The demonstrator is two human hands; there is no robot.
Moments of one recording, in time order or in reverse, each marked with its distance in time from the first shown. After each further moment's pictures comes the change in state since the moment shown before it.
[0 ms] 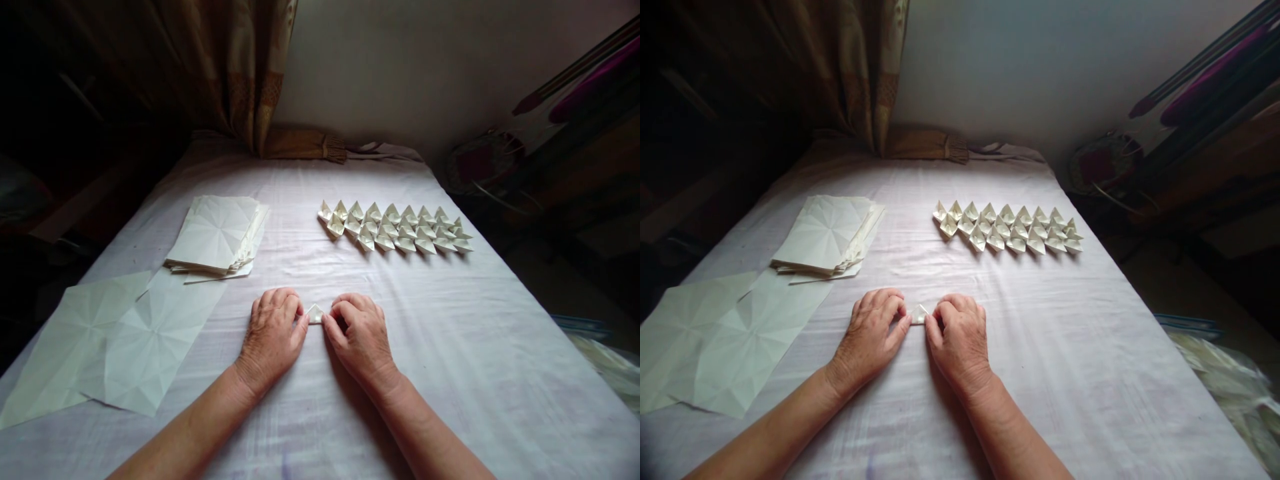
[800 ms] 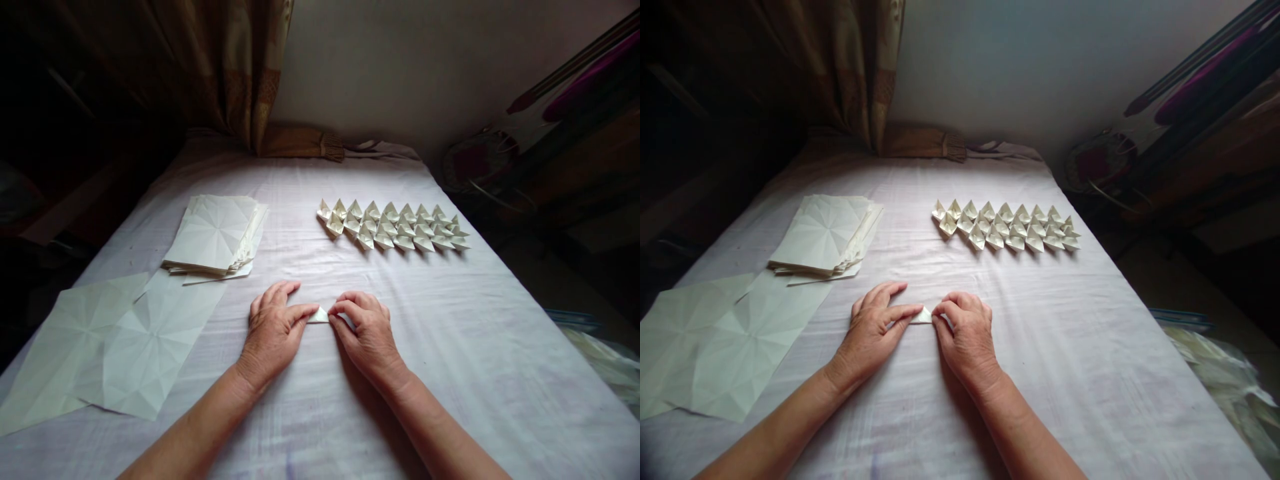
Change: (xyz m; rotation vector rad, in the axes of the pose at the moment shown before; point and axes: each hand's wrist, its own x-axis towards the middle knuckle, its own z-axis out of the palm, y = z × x) left_hand -0.001 -0.009 0.006 -0.113 -0.022 -0.027; right_hand -0.002 0.007 -0.006 0.051 -0.037 0.020
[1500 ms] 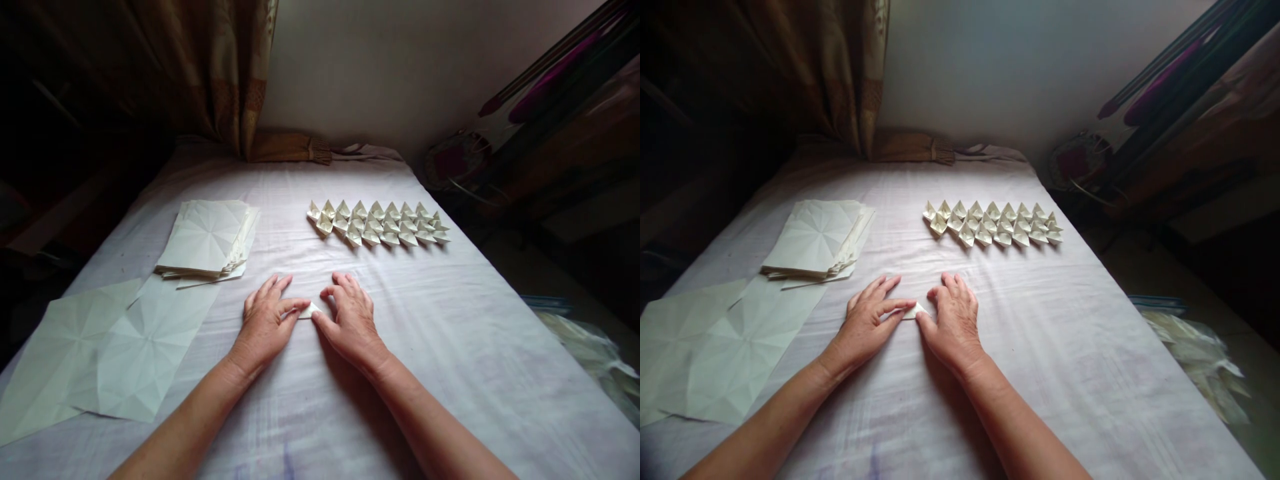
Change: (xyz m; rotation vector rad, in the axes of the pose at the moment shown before) left_hand 0.011 -0.004 -0.005 0.010 -0.096 -0.018; right_hand 0.007 -0.012 0.007 -0.103 -0.068 0.136
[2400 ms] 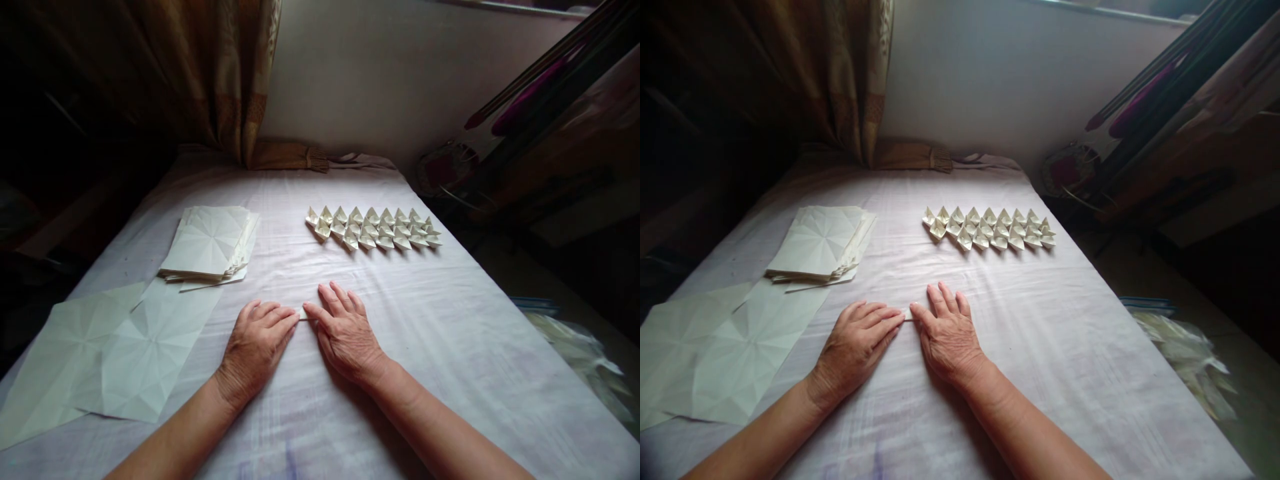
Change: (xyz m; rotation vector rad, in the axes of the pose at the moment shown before) left_hand -0.031 -0.012 -0.007 0.112 0.170 0.350; right_hand -0.017 0.003 -0.001 -0.220 -0.059 -0.315
